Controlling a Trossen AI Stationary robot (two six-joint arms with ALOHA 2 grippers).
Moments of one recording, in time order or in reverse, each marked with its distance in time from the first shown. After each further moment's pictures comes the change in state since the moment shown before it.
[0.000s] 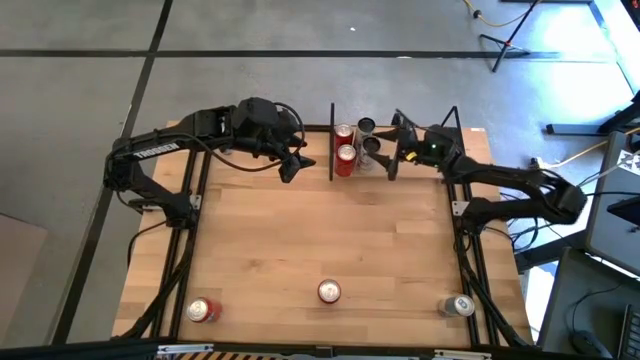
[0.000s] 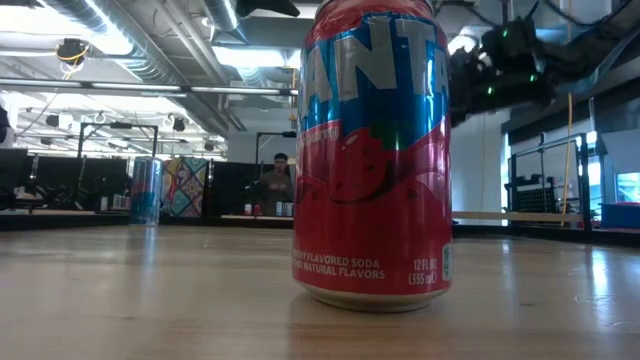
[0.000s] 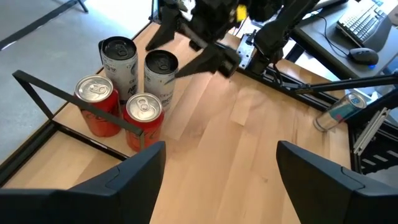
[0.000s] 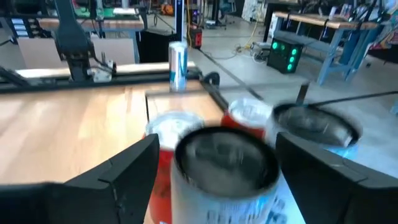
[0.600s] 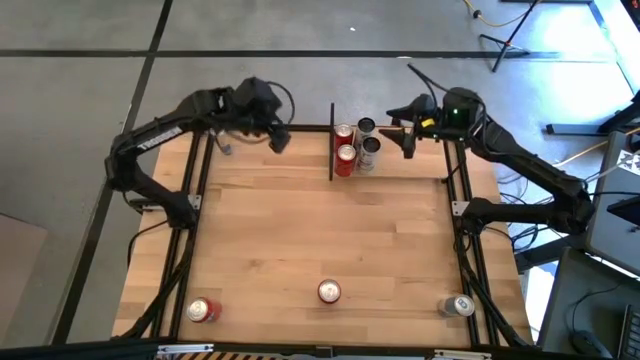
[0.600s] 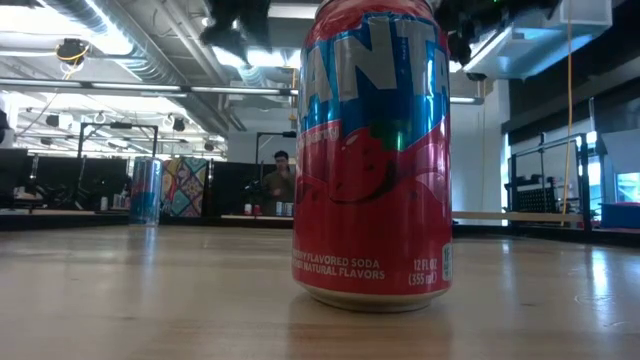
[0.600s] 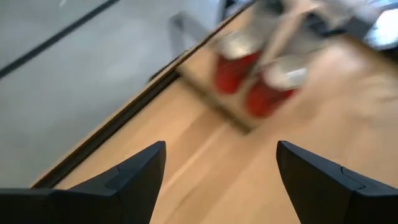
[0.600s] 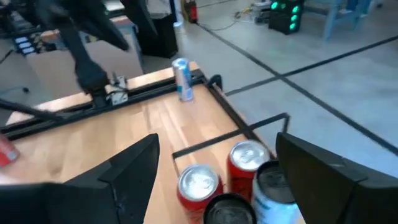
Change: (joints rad) left arm 0.234 0.013 0.000 -0.248 -0.174 0.010; right arm 0.001 -0.123 0.580 -0.860 0.021 0.126
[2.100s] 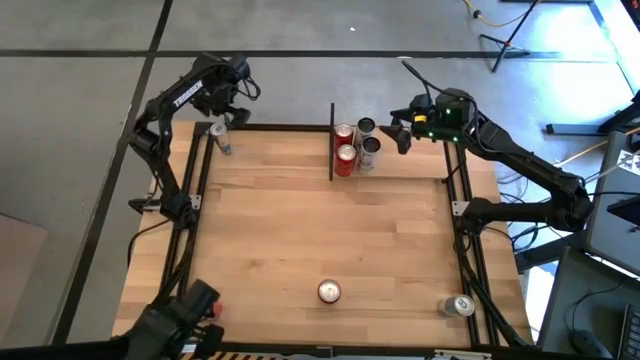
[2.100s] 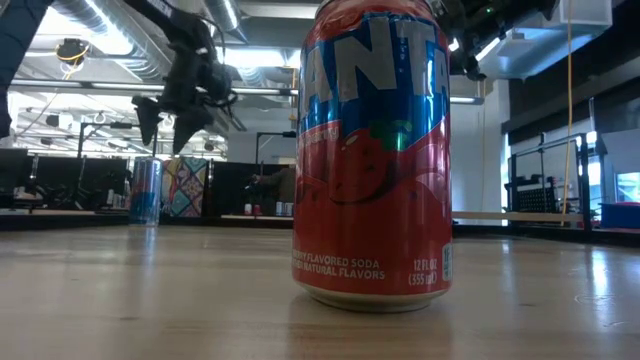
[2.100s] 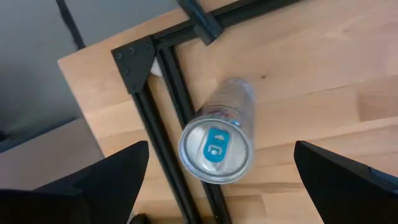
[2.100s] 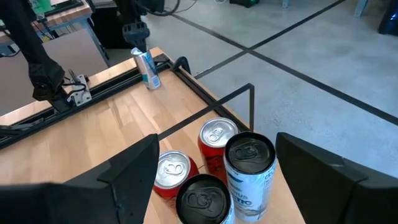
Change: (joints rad) left arm 0.641 0.333 0.000 -0.440 -0.087 0.084; right arm 0.000 0.030 0.011 -0.078 0.148 0.103
